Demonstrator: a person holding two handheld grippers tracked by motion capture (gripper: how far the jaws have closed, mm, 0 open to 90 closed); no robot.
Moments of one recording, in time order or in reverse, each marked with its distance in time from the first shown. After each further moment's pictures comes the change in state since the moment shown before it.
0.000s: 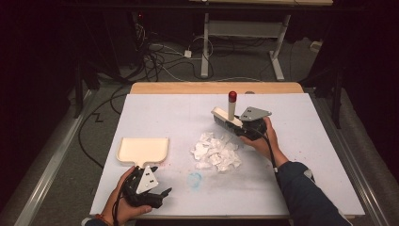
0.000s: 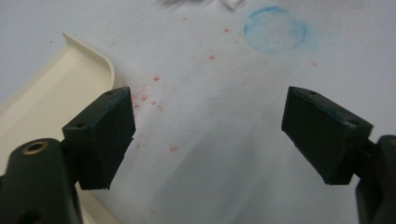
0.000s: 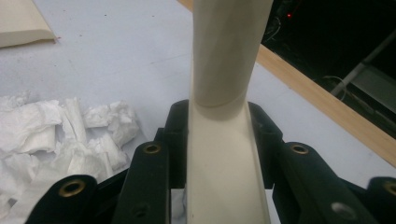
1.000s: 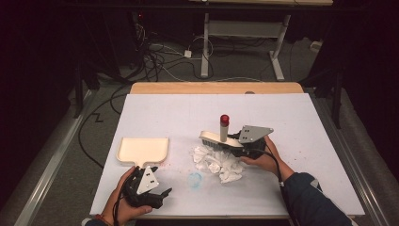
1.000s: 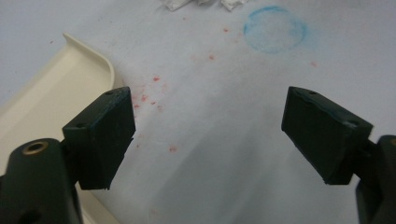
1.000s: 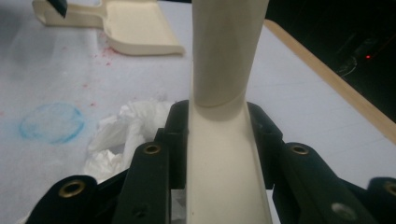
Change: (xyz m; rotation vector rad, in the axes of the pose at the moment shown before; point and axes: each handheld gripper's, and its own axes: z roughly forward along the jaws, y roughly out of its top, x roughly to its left) left arm -0.002 0.001 -0.001 0.008 0.007 0.004; right arm 0.046 0.001 -0.038 -0.094 0.256 -0.146
